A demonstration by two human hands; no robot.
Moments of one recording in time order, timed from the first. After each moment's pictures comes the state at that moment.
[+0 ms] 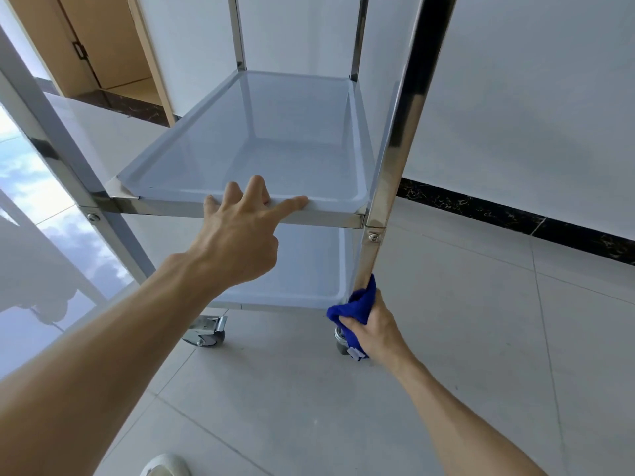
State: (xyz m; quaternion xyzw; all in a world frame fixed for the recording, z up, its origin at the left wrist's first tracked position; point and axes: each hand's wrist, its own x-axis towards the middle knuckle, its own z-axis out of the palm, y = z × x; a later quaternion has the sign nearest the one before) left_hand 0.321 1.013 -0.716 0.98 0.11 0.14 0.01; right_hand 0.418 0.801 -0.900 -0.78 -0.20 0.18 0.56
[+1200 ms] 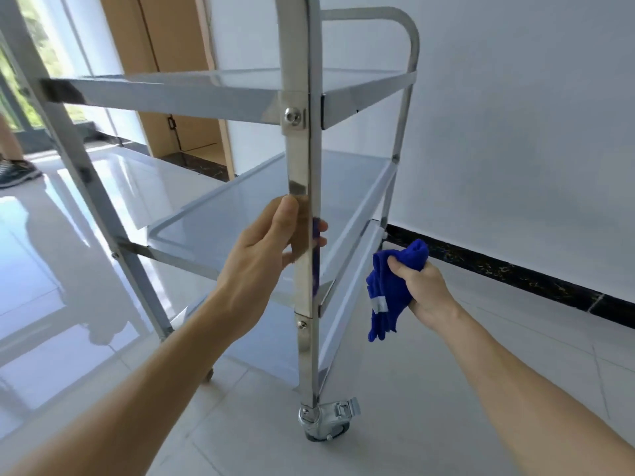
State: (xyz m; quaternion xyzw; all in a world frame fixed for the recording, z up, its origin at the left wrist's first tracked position) left_hand 0.276 0.987 -0.636 0.70 0.07 0.29 0.65; right_hand 0.505 0.841 -0.752 -0.64 -0.15 0.25 0.72
